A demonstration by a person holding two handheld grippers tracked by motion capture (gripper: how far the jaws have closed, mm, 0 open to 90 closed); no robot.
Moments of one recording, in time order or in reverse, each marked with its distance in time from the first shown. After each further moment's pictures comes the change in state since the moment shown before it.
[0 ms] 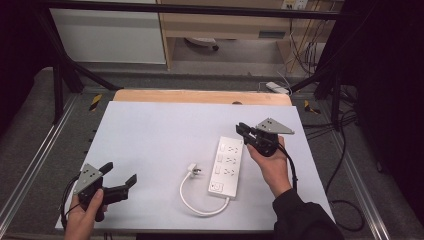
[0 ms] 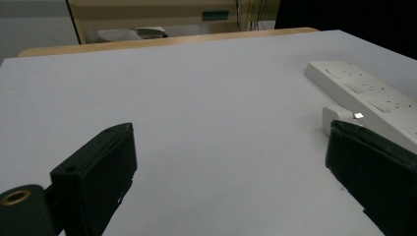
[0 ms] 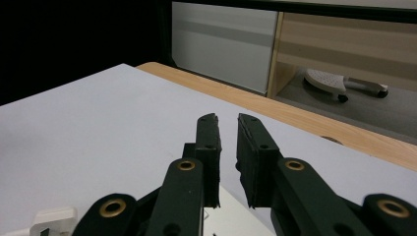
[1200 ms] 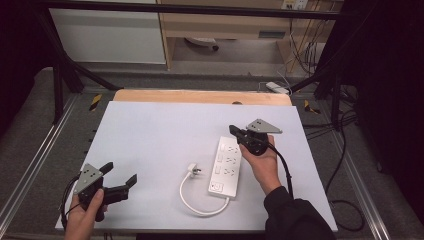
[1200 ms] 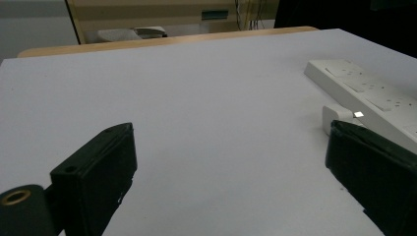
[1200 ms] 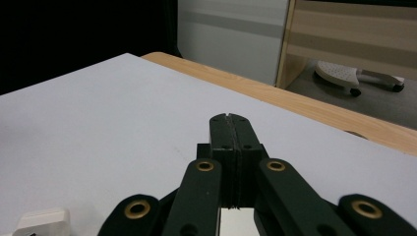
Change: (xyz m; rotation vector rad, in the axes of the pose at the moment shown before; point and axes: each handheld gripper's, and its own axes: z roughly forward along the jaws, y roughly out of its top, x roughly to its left) left arm 0.000 0.000 0.000 0.001 -0.001 0.005; right arm 0.004 -0.014 0.028 0.024 0.031 0.007
